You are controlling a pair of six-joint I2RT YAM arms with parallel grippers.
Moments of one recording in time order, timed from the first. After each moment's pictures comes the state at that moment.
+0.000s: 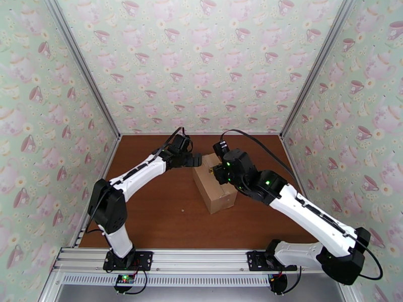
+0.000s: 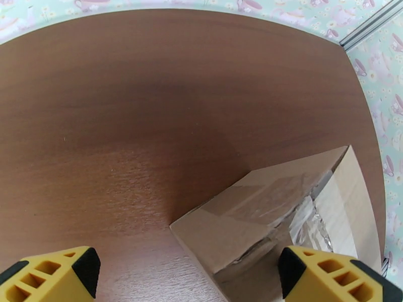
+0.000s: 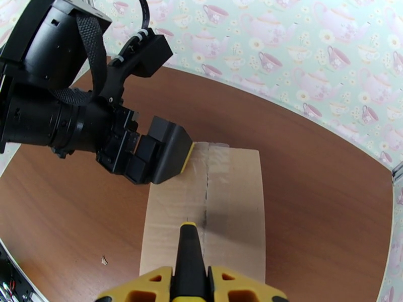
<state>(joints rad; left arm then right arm) -0.57 1.78 1.50 -0.59 -0.06 -0.46 0.84 1.23 1.31 -0.71 0.29 0.17</state>
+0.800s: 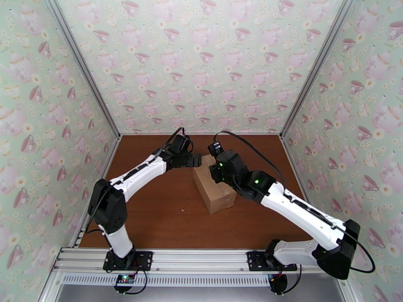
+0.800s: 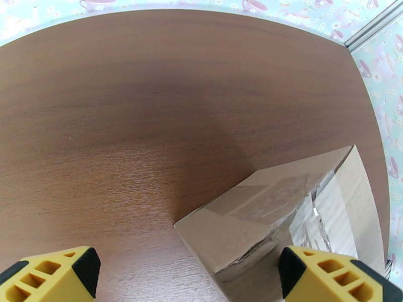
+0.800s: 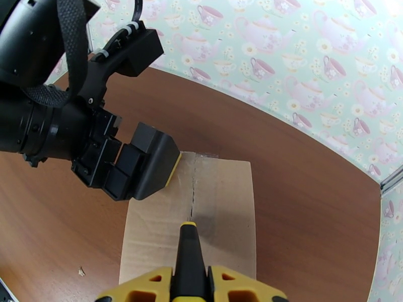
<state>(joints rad) -0.57 1.78 1.50 -0.59 -0.09 -0.46 0.85 1.28 1.25 -0.59 0.37 0.09</state>
